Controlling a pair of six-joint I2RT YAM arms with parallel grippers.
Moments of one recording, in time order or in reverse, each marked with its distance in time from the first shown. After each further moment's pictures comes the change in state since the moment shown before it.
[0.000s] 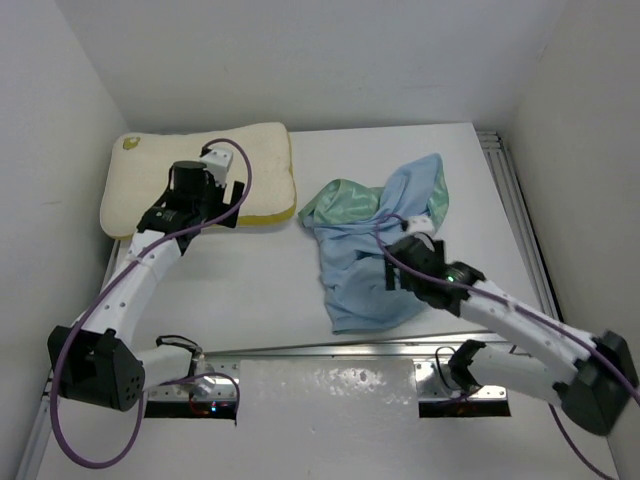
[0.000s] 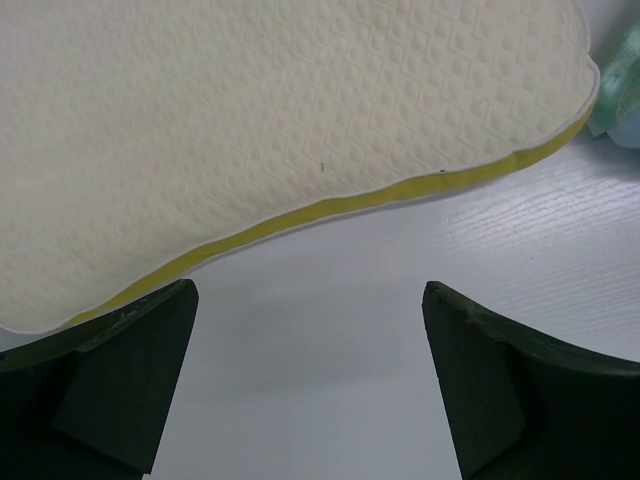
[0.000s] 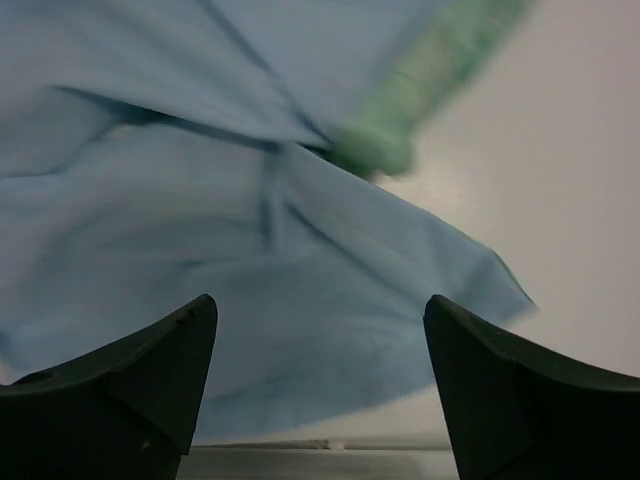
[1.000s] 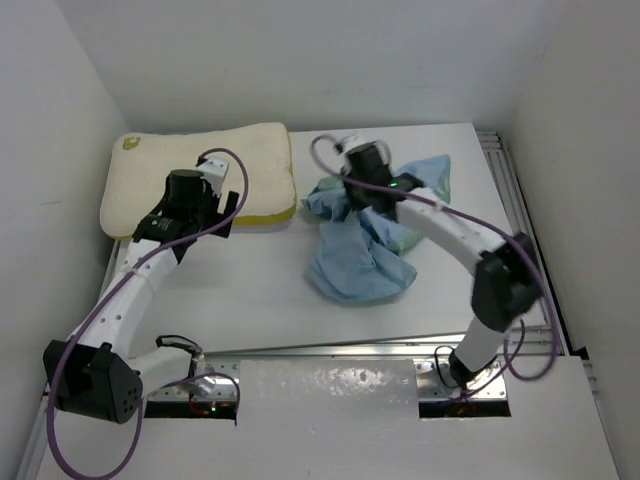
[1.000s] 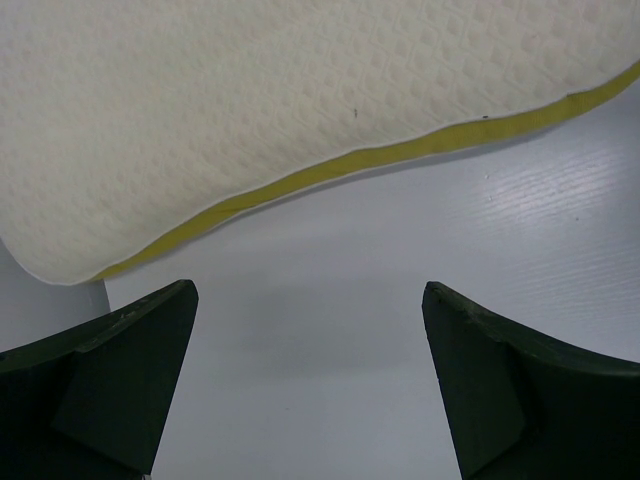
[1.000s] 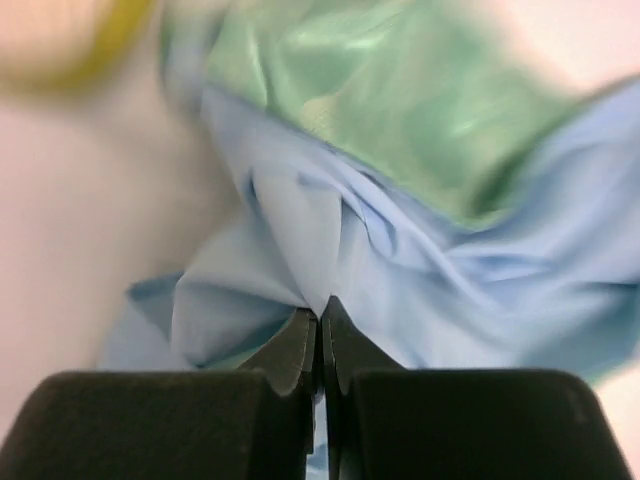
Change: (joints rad) left arm 0.005 -0.068 -0.038 -0.068 -0.061 0.031; right arm -0.101 0.883 0.818 0.154 -0.388 -0.523
